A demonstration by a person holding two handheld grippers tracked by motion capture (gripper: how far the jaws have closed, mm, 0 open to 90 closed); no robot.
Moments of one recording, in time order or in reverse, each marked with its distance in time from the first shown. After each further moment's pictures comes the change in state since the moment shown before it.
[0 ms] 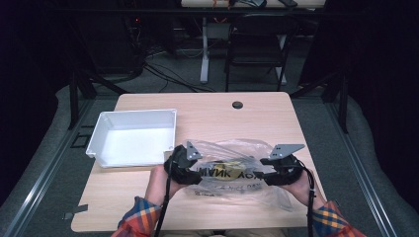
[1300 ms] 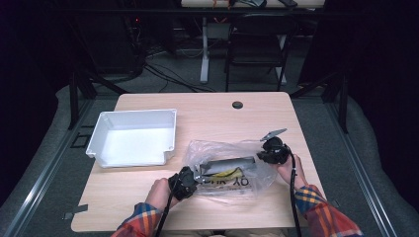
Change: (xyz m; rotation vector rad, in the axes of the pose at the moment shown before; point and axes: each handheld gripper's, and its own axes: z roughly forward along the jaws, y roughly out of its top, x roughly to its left) left arm -0.002 -0.056 0.053 0.256 -0.132 0.136; right arm -0.072 -0.016 0.088 0.174 -0.121 0.209
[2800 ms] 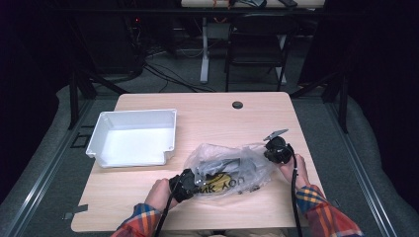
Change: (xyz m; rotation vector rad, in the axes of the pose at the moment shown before) left arm -0.004 -0.003 0.005 0.009 0.003 0.078; right arm -0.013 -0.007 0.004 0.052 -0.137 0.020
